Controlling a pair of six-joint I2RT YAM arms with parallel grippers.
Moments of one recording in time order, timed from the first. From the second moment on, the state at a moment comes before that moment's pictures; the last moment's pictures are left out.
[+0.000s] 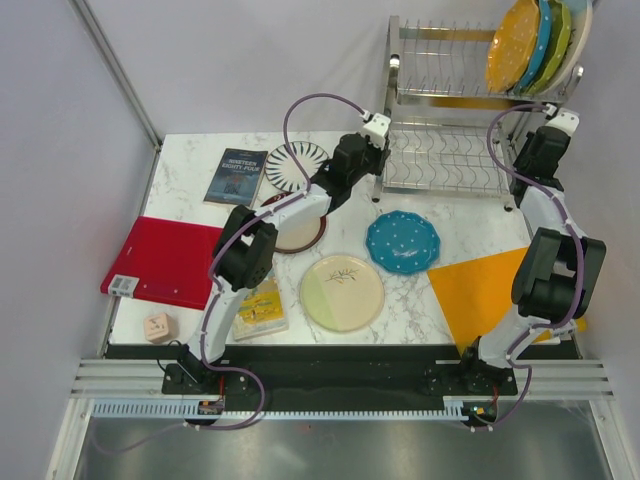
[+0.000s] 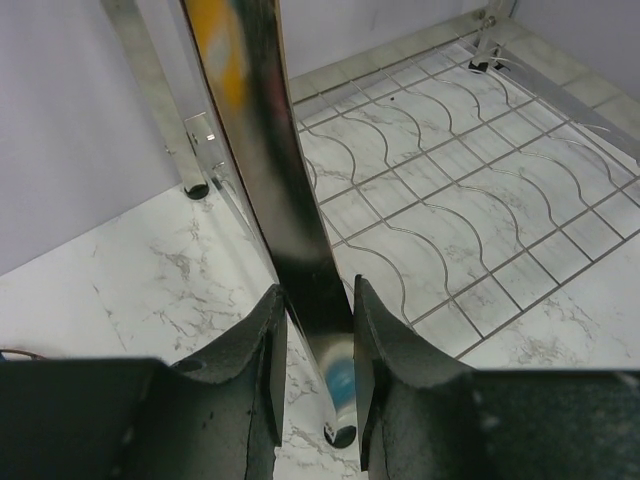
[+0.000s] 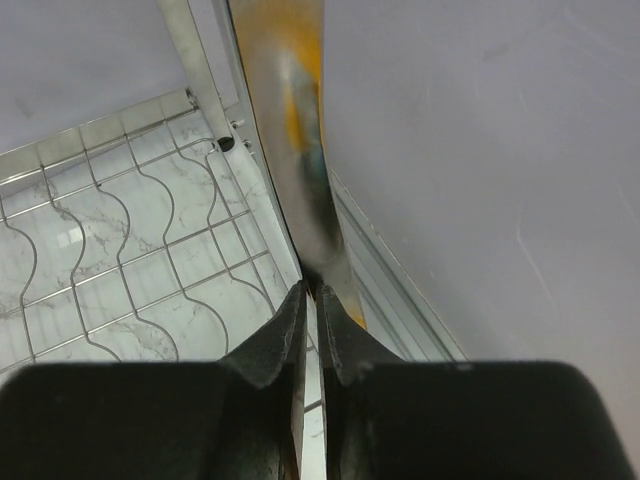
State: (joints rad) left arm -0.70 2.31 1.91 0.30 -0.05 0.00; right arm -0.30 1.74 1.29 0.15 0.24 0.07
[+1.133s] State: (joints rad) left arm -0.70 1.74 1.27 0.28 0.27 -0.16; right arm -0.35 1.40 1.13 -0.34 -0.43 0.00
